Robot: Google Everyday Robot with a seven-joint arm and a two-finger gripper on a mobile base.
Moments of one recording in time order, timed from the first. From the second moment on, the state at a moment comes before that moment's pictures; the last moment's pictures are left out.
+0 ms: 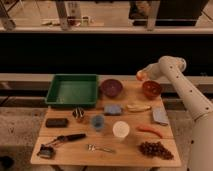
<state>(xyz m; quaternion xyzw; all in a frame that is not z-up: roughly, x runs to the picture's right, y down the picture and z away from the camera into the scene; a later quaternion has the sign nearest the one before) 0.265 -0.094 0.910 -0.02 -0.13 -0.11 0.98</state>
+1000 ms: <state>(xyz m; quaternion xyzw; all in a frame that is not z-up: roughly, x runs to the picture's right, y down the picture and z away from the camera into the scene) 0.304 -0.091 0.865 -0.03 -0.08 -0.09 0.99</state>
